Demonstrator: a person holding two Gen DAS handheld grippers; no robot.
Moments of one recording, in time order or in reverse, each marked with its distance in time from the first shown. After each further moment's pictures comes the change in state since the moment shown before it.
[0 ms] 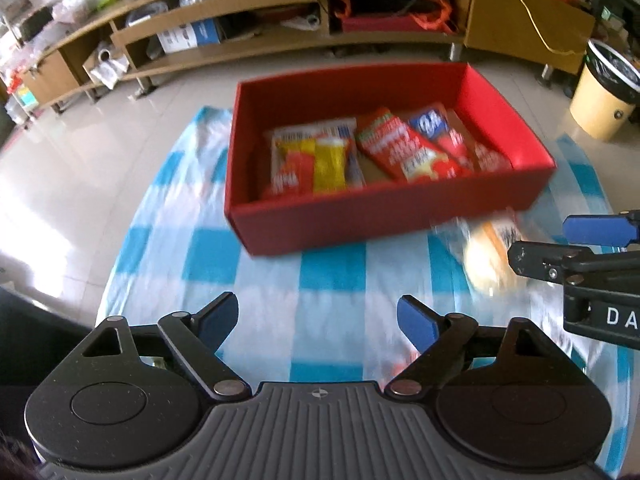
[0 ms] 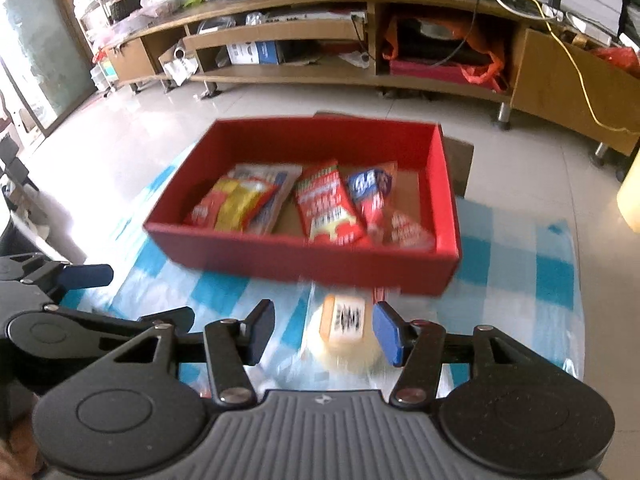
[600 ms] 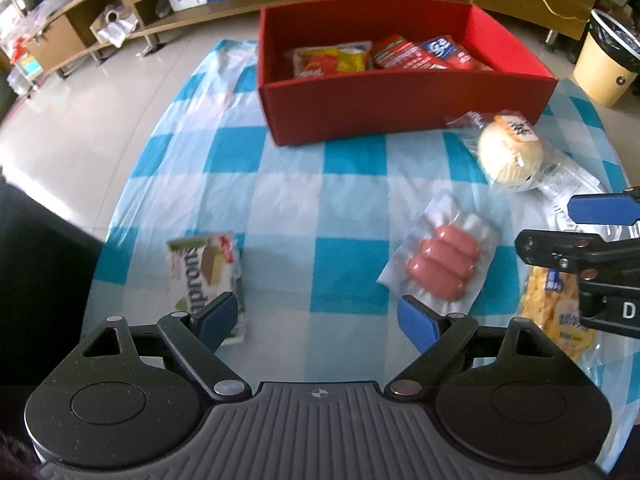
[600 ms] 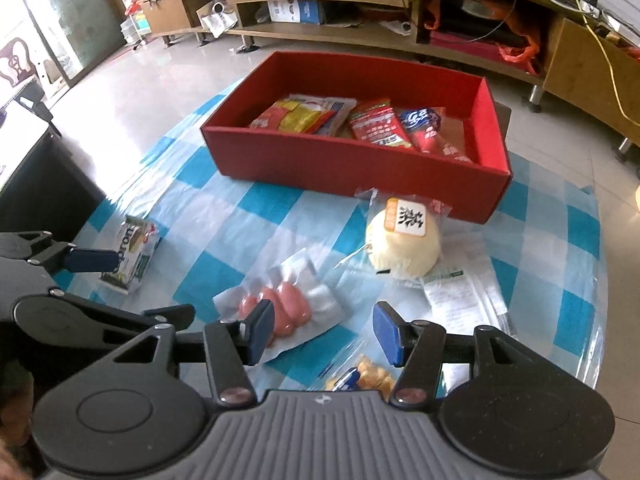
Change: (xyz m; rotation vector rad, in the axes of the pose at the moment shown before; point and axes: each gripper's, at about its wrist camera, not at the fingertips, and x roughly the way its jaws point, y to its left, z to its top) left arm -0.010 0.020 -0.067 -0.014 0.097 0.009; right arm -0.005 0.037 -0.050 -0.093 0.078 0.040
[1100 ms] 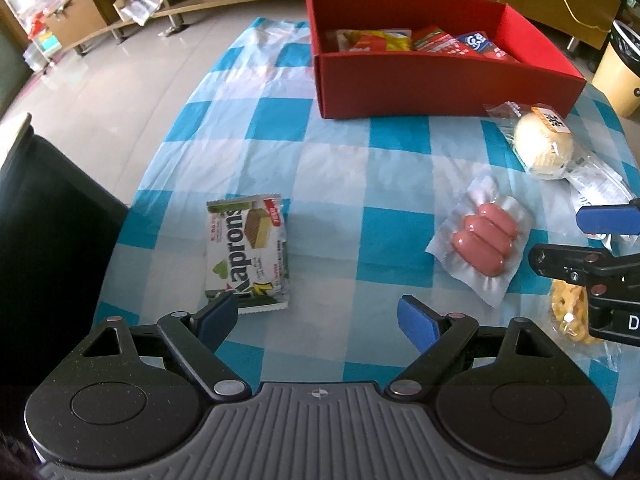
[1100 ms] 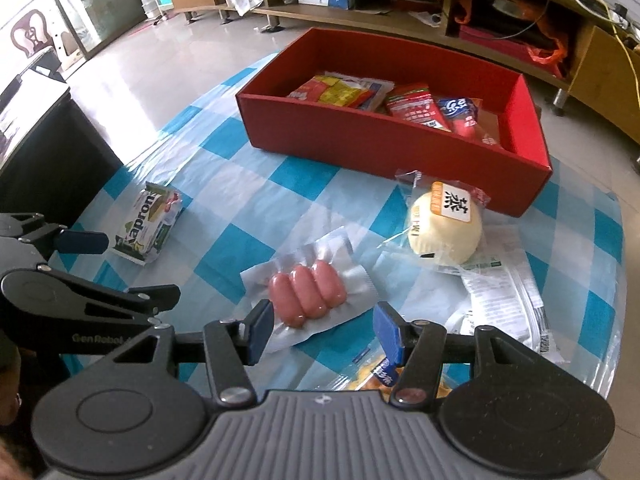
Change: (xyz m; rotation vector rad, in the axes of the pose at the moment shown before) left arm 0.001 0.028 -0.017 -0.057 0.019 0.016; right arm 0.014 0.024 -0.006 -0.069 0.044 0.023
